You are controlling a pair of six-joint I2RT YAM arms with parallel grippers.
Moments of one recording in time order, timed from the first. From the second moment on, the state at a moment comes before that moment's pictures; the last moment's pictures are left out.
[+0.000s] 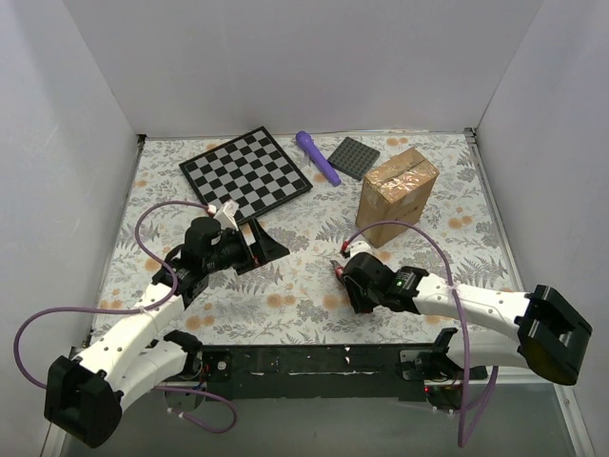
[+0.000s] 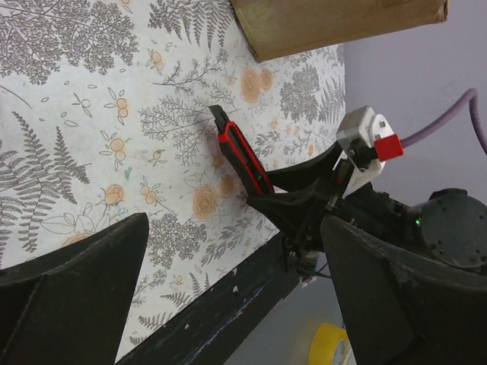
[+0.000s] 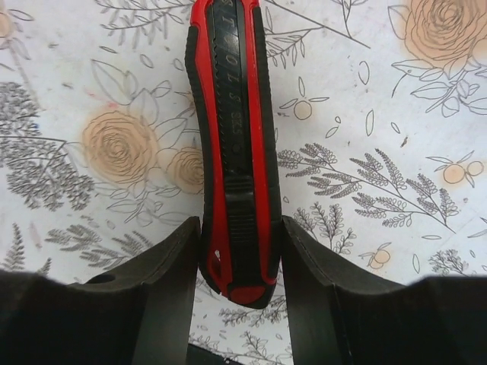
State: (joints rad) left arm -0.45 0.89 0.60 -0.19 0.40 -0.85; right arm 1.00 1.21 0.59 -0.44 0.23 0.46
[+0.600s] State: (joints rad) left arm -0.60 0.92 0.60 0.02 0.40 -0.91; right arm 1.24 1.26 1.05 -0.68 0.40 0.47
